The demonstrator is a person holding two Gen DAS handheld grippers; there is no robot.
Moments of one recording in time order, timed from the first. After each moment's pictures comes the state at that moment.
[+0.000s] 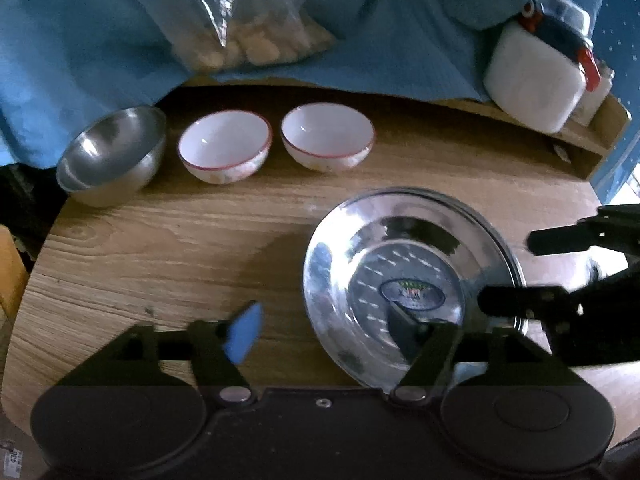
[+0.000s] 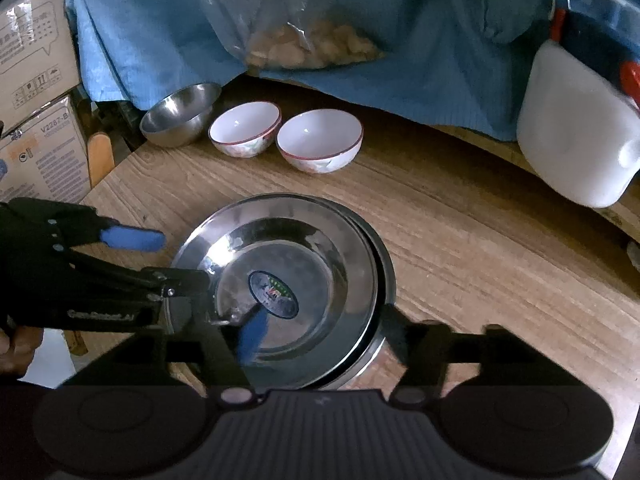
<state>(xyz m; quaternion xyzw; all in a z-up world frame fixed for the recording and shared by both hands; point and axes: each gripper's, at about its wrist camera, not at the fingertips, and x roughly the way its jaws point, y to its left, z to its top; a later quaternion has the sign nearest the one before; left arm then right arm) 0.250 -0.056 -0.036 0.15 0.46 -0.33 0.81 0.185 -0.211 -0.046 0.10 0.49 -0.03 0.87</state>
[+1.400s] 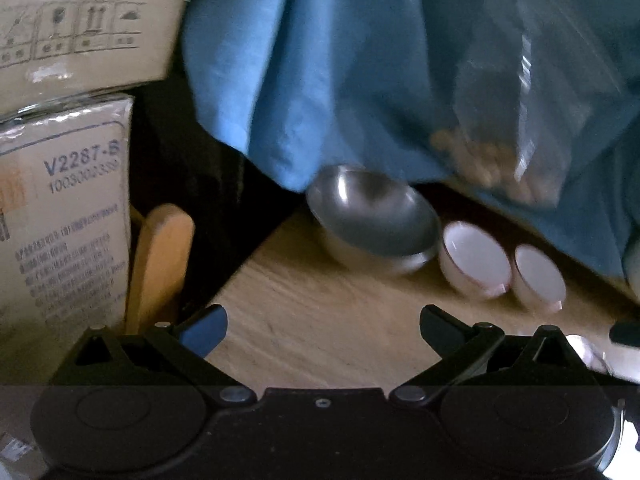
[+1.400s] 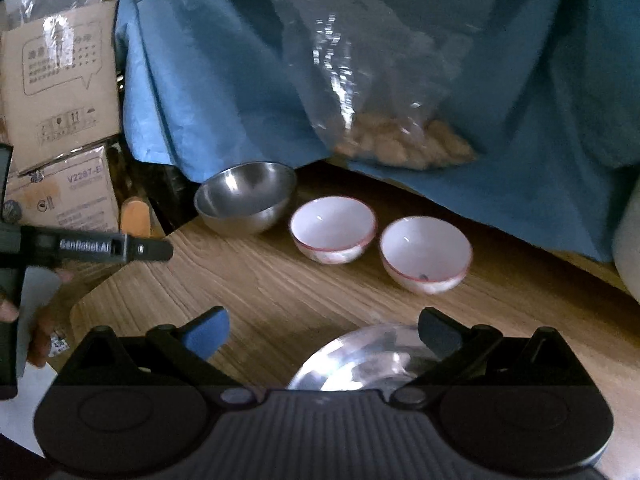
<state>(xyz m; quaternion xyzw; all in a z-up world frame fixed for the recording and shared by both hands) 0.372 0.110 -0.035 -0.02 0.40 -0.20 0.90 0.256 -0.124 -0.042 0.07 0.38 -0.02 0.92</state>
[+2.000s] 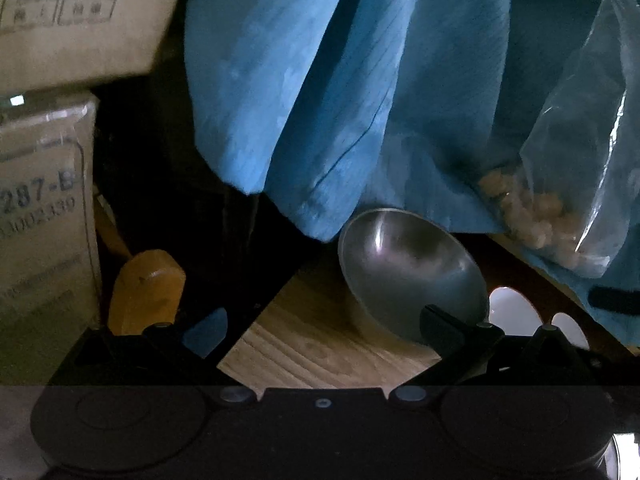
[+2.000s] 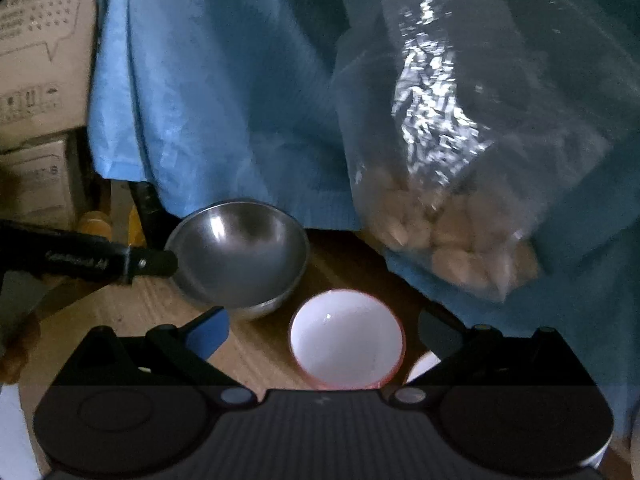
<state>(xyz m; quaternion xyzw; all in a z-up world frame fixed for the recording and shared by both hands) 0.445 0.099 -0.057 -0.07 0.42 -0.18 0.89 0.383 -0.102 -0.047 -0.04 0.40 -0.01 0.92</state>
